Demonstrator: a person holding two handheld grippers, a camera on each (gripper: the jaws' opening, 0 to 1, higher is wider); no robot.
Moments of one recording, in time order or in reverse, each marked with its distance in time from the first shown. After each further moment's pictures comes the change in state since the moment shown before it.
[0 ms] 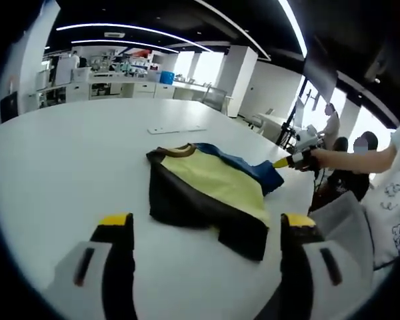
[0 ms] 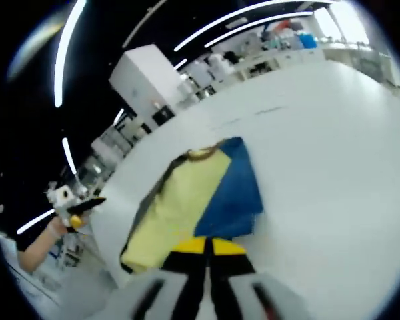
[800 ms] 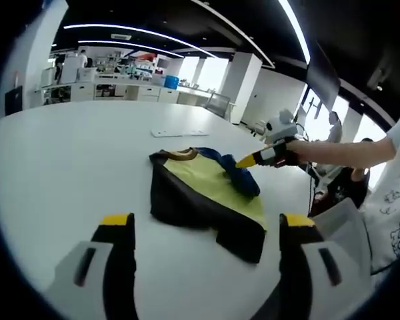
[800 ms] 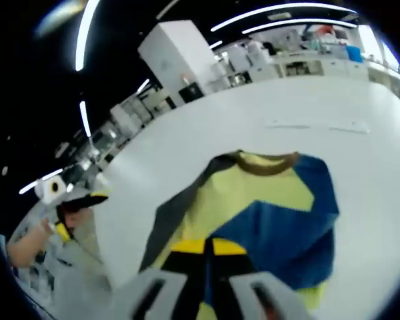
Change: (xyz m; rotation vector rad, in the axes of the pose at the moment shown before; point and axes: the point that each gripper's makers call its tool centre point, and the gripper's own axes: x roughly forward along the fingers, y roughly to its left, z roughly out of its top) left arm -0.010 0.000 -0.002 -0.040 -0.042 0.016; right arm 0.126 0.082 0.004 -0.210 0.193 0.069
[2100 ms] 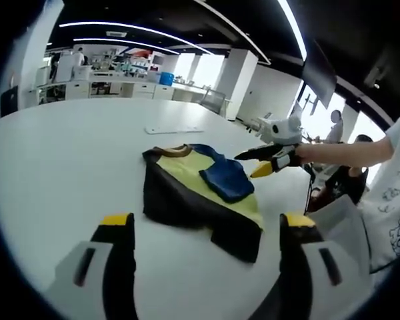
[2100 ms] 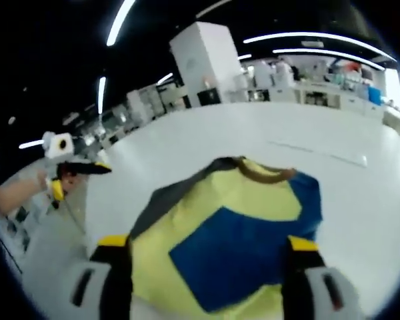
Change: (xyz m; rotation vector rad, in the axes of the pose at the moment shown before) left arm 0.009 -0.010 -0.001 0.018 0.026 -0.036; right arm -0.027 -0.025 -0.010 -0.230 -0.075 -0.025
